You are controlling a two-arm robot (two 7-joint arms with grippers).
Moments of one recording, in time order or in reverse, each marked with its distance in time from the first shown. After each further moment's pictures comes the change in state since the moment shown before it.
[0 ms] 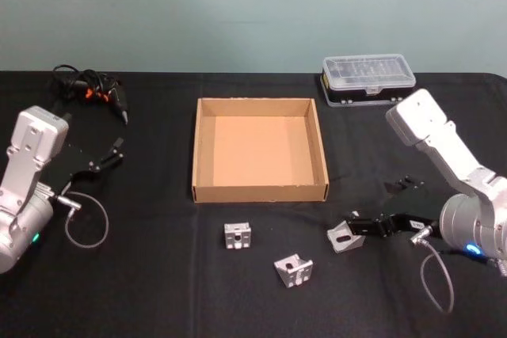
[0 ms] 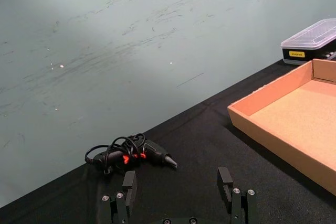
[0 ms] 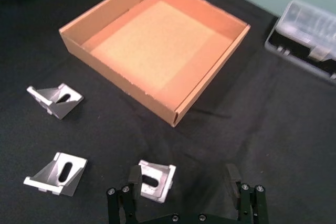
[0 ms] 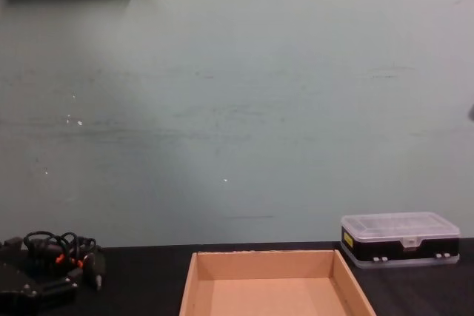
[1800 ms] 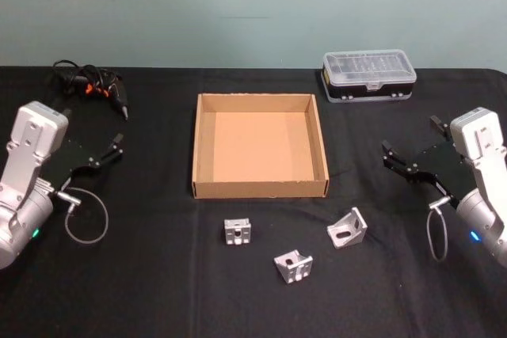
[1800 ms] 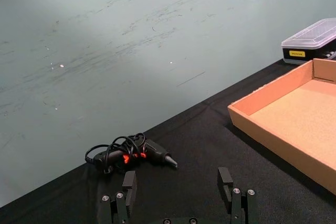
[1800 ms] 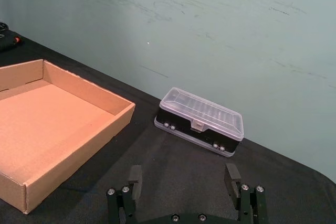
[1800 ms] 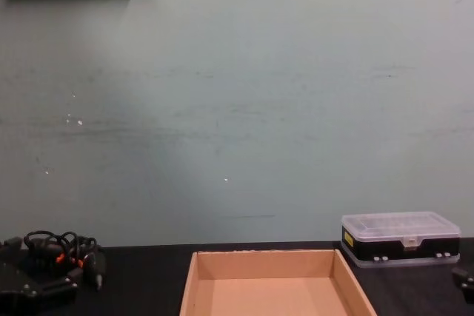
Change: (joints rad) left arm 0.000 0.000 0.000 0.000 0.000 0.000 0.000; right arm 0.012 -0.107 -0.019 0.485 -0.182 -0.898 -0.190
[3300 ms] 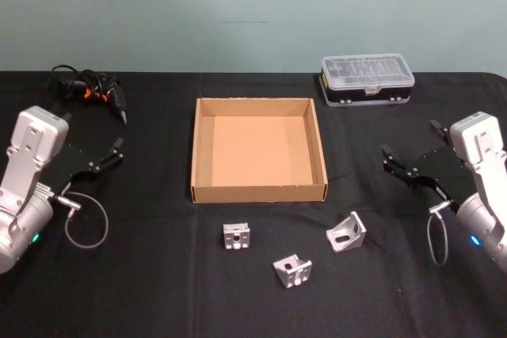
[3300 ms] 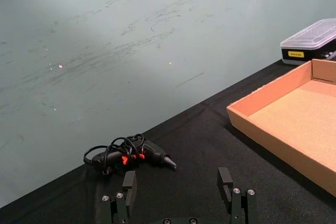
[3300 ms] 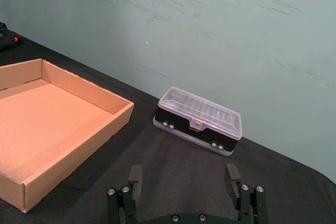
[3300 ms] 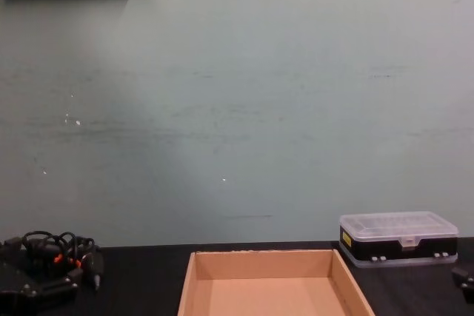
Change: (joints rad) left arm 0.000 0.000 0.000 0.000 0.000 0.000 0.000; right arm 0.000 0.000 0.000 0.000 0.000 0.000 0.000
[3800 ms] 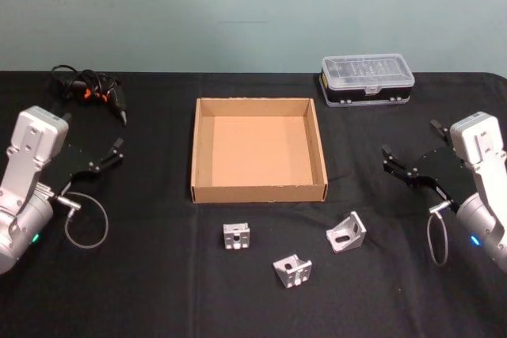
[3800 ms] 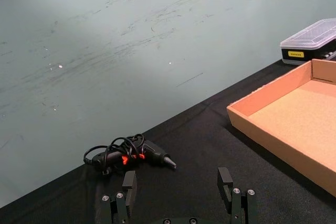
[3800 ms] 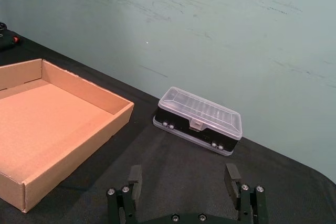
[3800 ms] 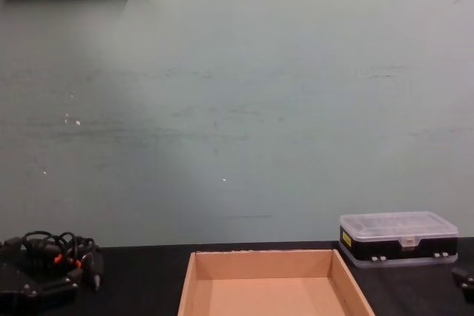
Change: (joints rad) left arm 0.000 0.000 0.000 0.000 0.000 0.000 0.000; right arm 0.000 0.000 0.000 0.000 0.000 0.000 0.000
